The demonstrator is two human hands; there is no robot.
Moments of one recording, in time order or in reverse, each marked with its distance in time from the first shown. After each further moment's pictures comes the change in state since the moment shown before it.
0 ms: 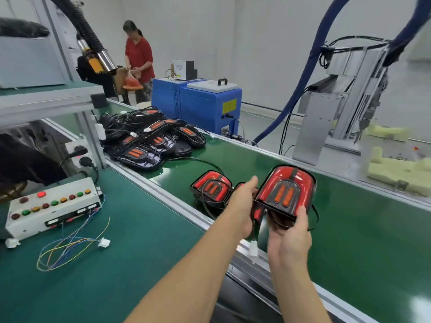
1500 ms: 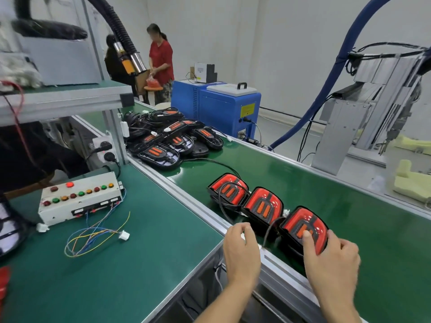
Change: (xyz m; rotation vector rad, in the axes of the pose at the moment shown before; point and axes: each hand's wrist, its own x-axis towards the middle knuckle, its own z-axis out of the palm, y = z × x) left_hand -0.007 -0.104 -0.043 0.523 0.546 0.482; right_hand 0.016 -0.029 -0.064 -1.763 0.034 -0.569
